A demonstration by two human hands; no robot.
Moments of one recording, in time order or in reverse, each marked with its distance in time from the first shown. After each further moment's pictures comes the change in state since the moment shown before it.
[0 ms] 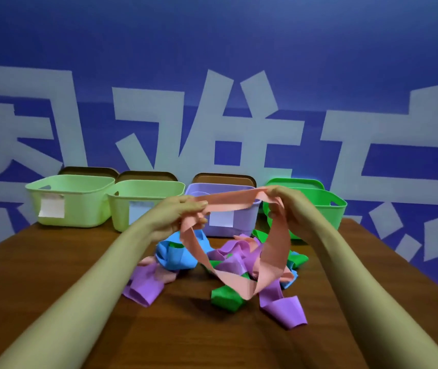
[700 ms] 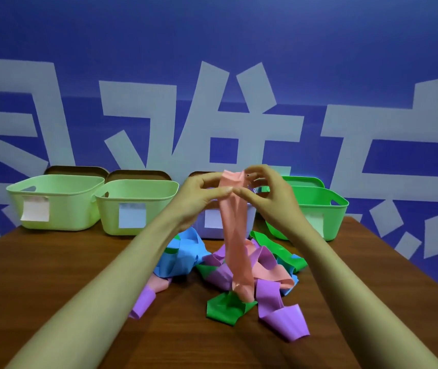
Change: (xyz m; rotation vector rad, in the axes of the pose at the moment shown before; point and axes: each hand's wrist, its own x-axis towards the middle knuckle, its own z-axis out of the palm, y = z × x) left_hand 0.034 0.017 0.049 0.143 -0.060 0.327; right_hand 0.021 0.004 0.023 -0.630 0.102 -0.605
